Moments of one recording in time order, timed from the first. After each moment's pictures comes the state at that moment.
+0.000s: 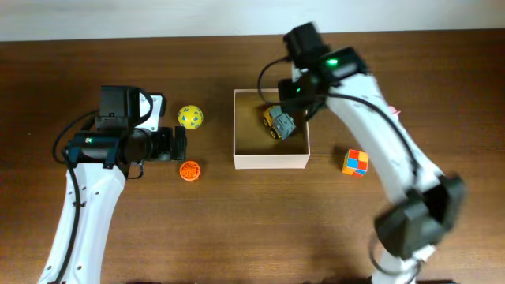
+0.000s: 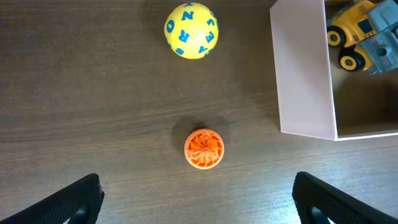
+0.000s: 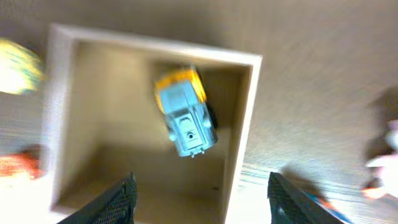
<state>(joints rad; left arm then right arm) -0.04 1.39 1.25 -0.95 0.12 0.00 0.39 1.91 1.95 -1.18 0.05 0.25</state>
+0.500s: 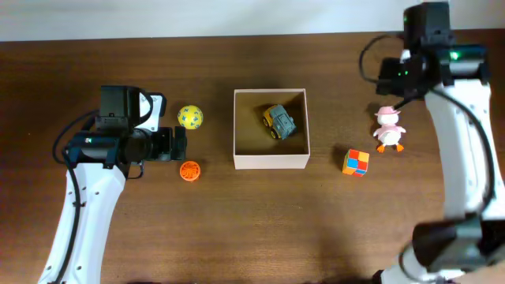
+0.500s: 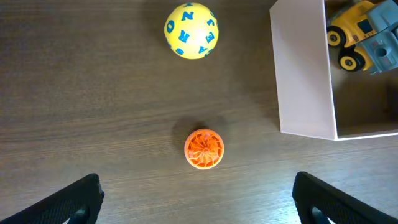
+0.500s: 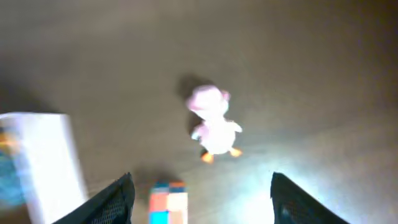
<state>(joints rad) -0.04 1.39 1.25 -0.95 0.12 0.00 -0.02 1.78 1.91 -1.25 0.22 0.21</state>
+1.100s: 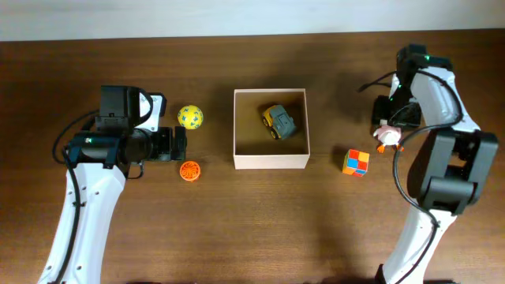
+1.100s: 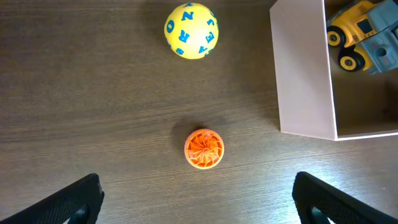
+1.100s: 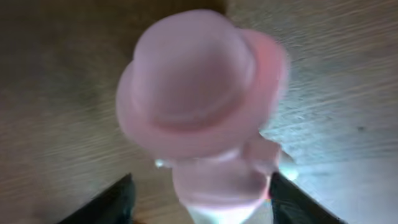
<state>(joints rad) -0.04 1.39 1.25 -0.95 0.12 0.00 -0.18 2.23 1.83 -1.18 0.06 0.10</state>
